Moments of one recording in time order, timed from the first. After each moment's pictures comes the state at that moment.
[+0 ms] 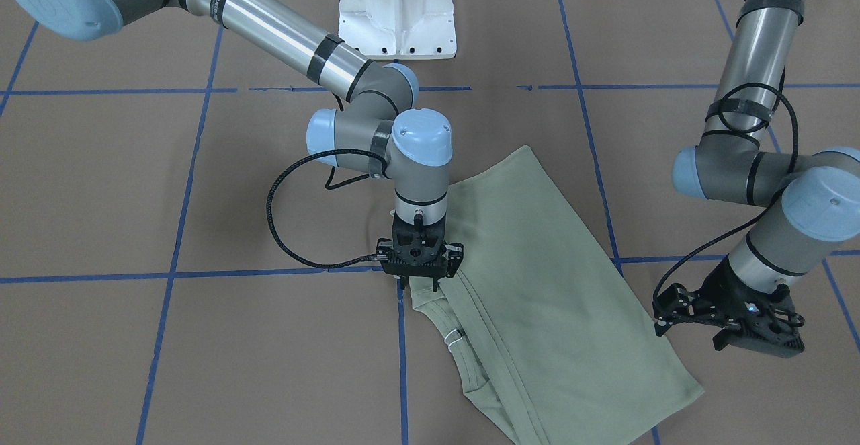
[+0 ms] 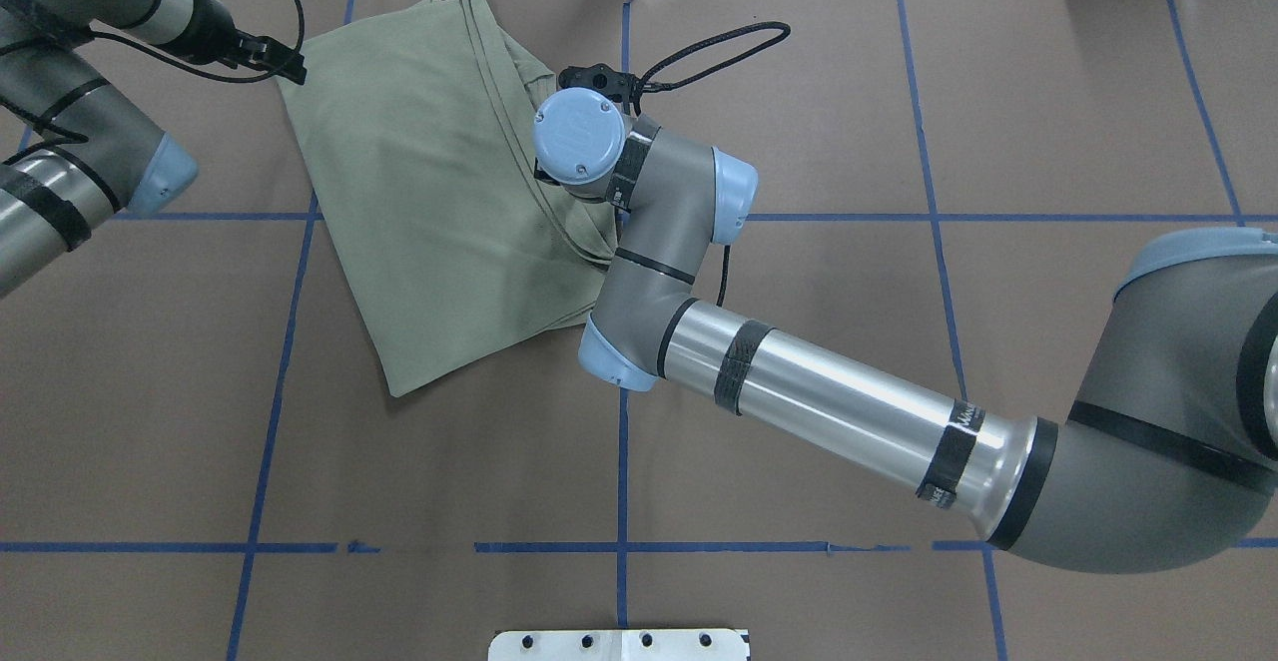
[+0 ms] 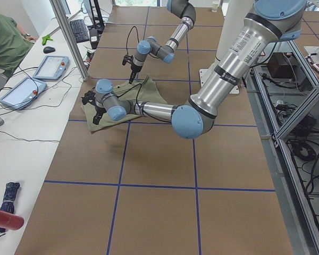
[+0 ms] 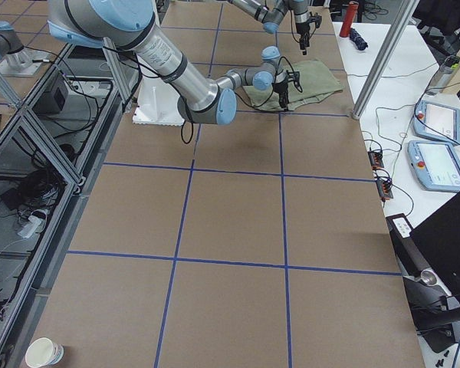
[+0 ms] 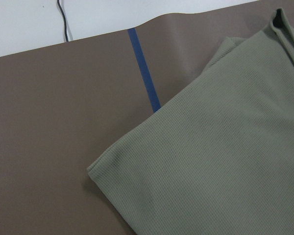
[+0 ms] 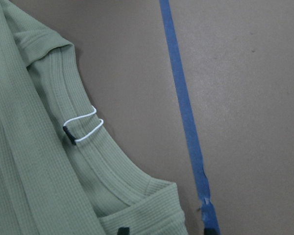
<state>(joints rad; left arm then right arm) -1.07 -2.18 -1.04 -2.35 -2.08 -0.61 0.56 -0.46 0.87 -1.14 1.57 1.32</state>
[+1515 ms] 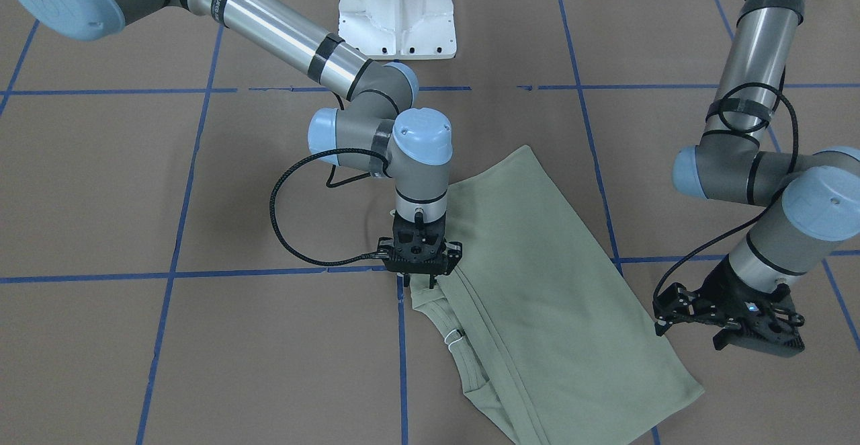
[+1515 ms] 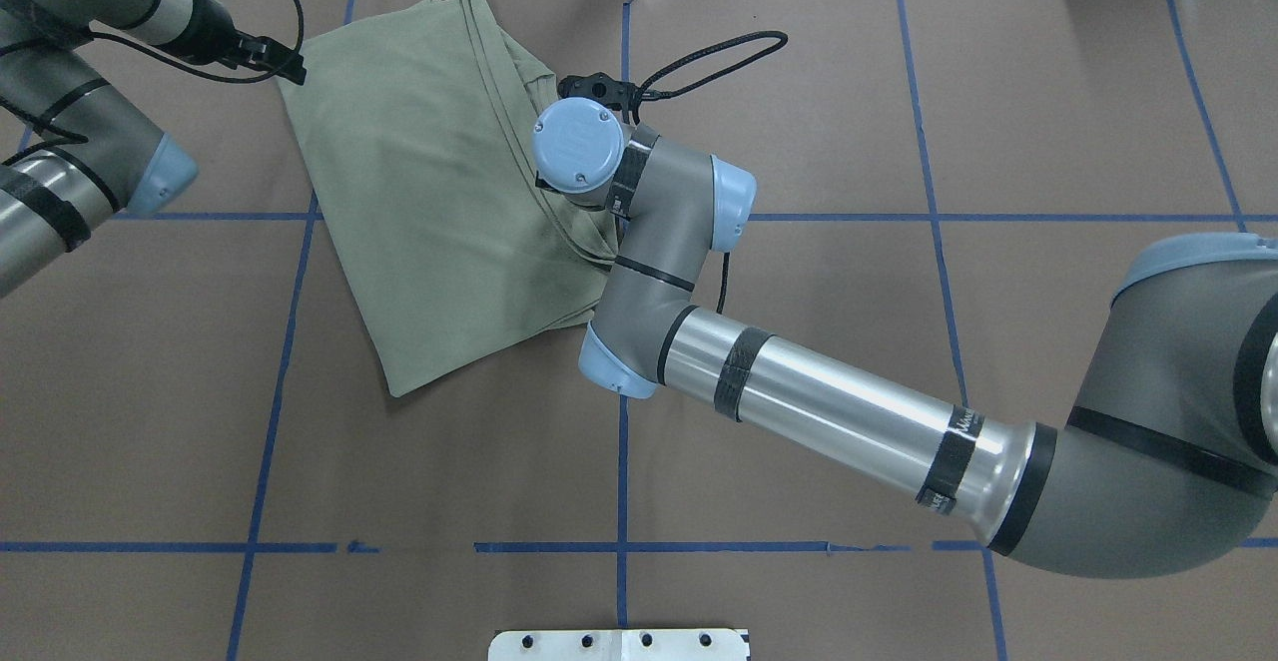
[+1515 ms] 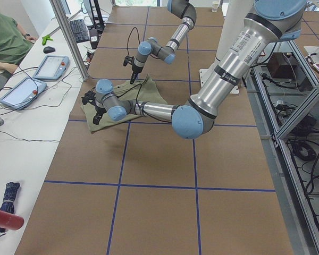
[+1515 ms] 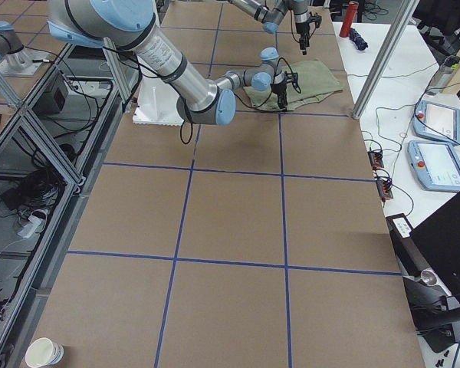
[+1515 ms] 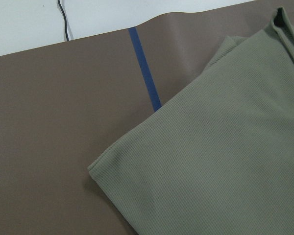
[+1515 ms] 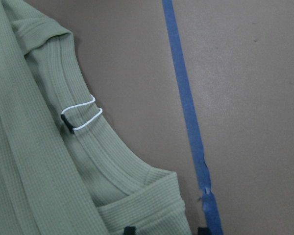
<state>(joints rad) -1.07 -2.18 -1.04 -2.35 -2.08 -0.61 0.55 -0.47 0.87 -1.14 1.57 1.32</state>
